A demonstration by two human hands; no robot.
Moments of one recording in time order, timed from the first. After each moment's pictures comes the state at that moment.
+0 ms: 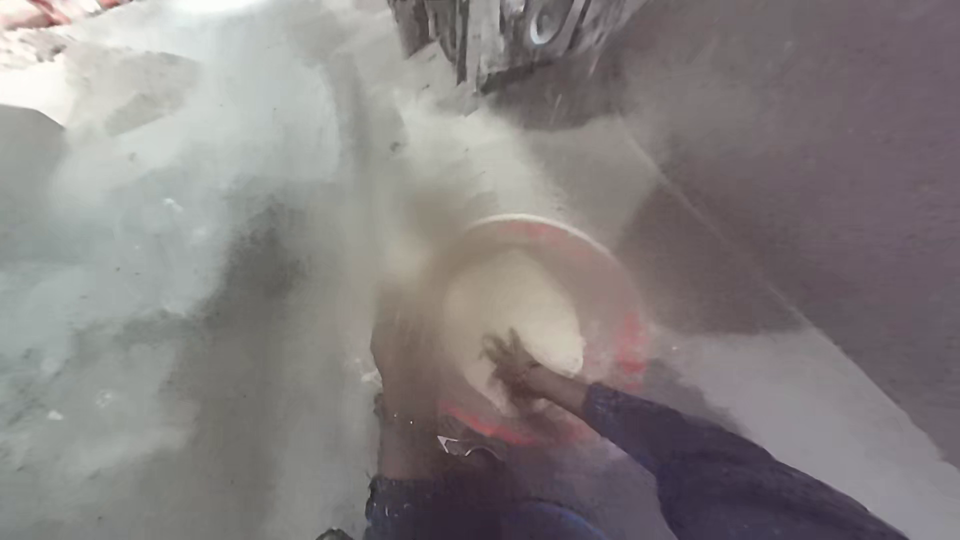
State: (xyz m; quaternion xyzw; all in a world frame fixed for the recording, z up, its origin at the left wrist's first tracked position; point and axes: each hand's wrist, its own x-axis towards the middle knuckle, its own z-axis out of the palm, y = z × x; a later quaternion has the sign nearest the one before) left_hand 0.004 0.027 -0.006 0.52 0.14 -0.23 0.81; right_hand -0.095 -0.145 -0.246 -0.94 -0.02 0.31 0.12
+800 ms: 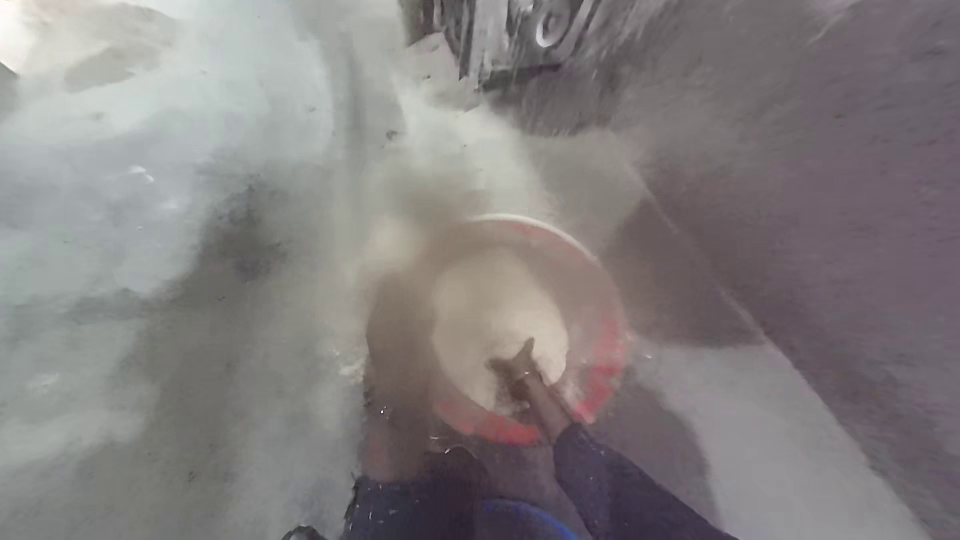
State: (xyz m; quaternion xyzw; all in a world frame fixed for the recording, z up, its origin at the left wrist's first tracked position) left_hand 0.002 0.018 0.000 0.50 0.17 -0.23 0.82; right_hand -0.123 -0.133 -0.245 -0.65 0.57 0.08 0.50
